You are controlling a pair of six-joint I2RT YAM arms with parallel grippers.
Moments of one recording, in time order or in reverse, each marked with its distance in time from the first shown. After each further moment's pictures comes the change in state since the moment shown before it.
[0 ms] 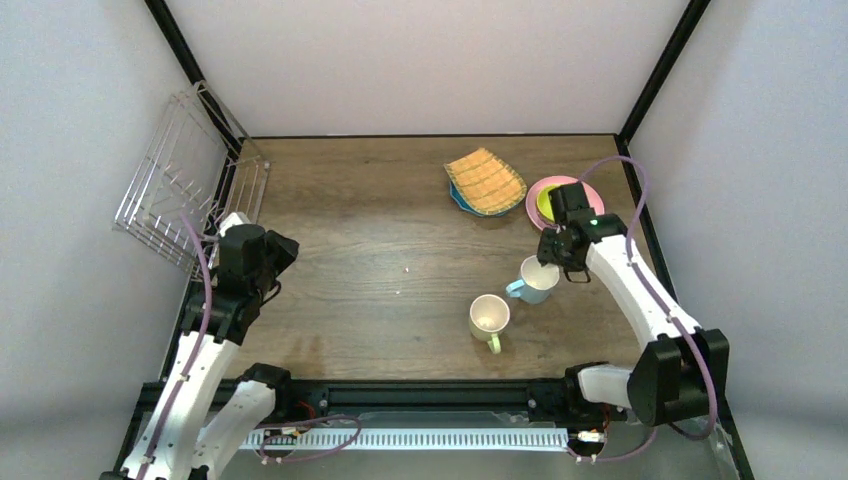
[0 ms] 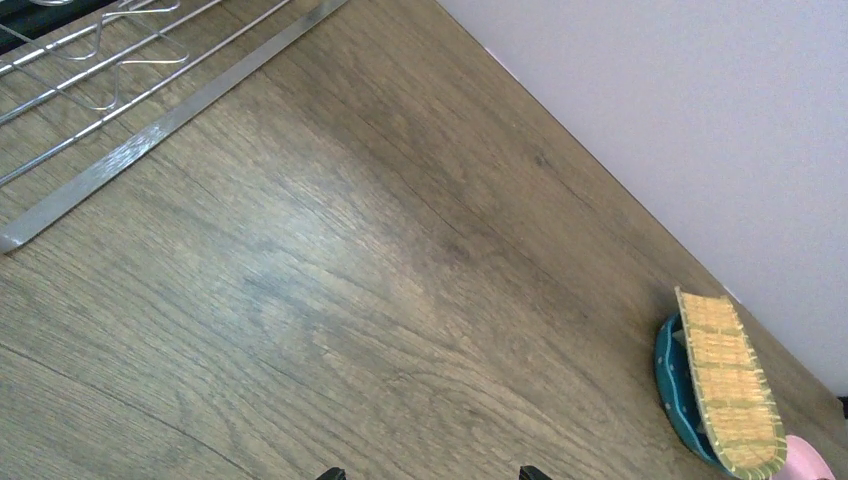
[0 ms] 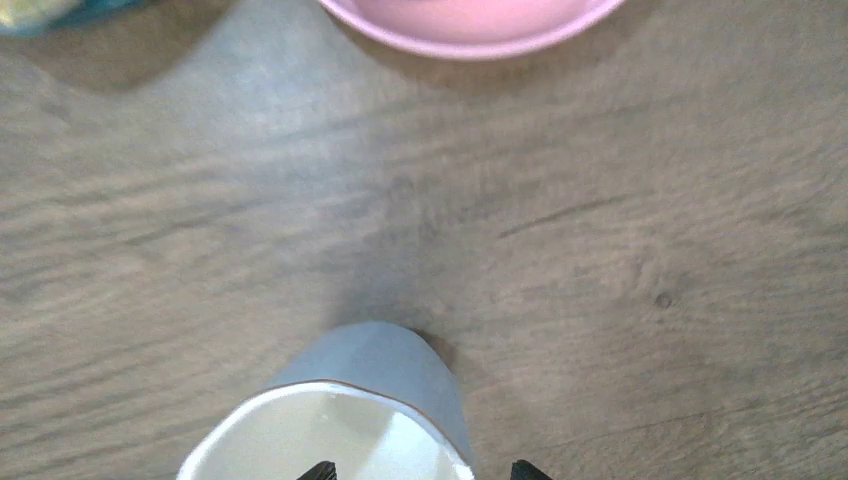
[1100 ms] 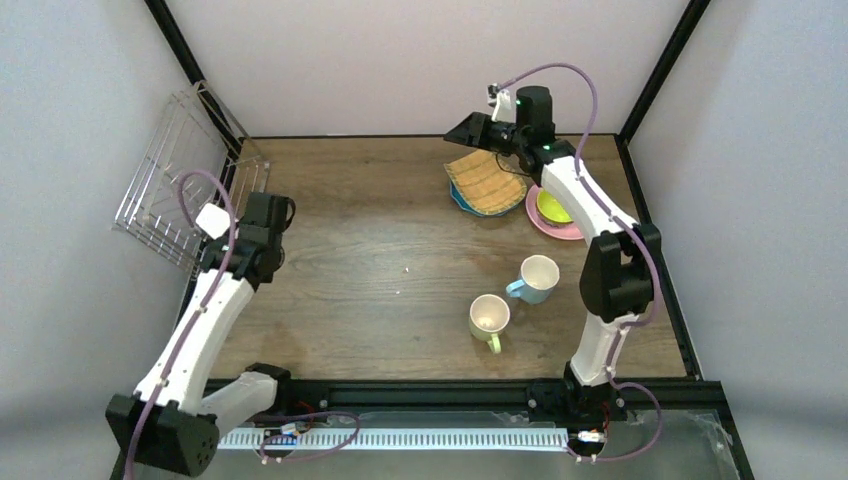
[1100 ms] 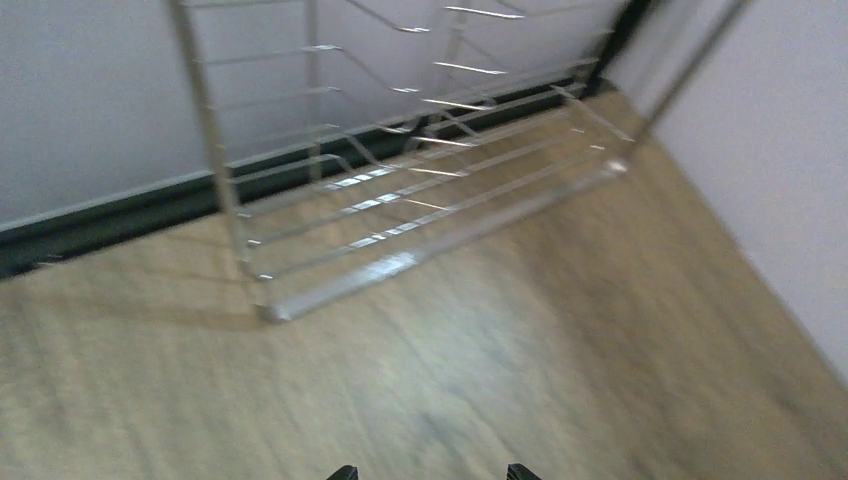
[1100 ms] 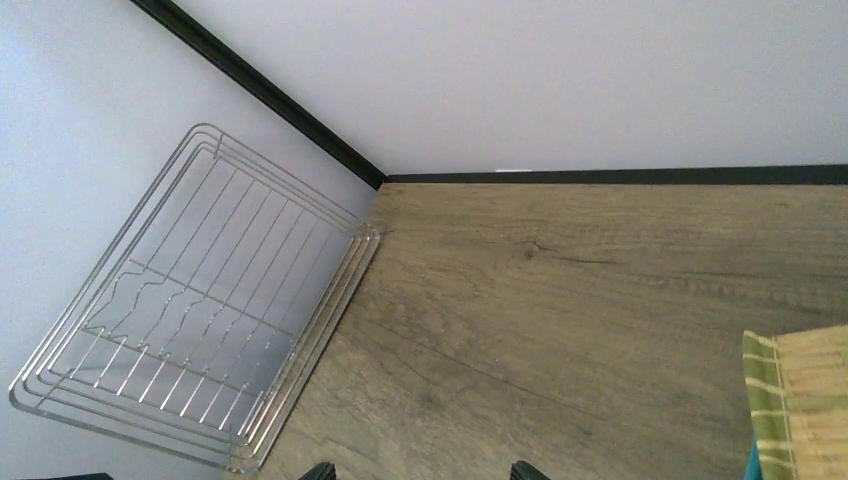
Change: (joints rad) left arm 0.000 0.296 0.204 -0.171 -0.447 -0.283; right arm 0.074 0.565 0.648 0.756 -0.778 0.082
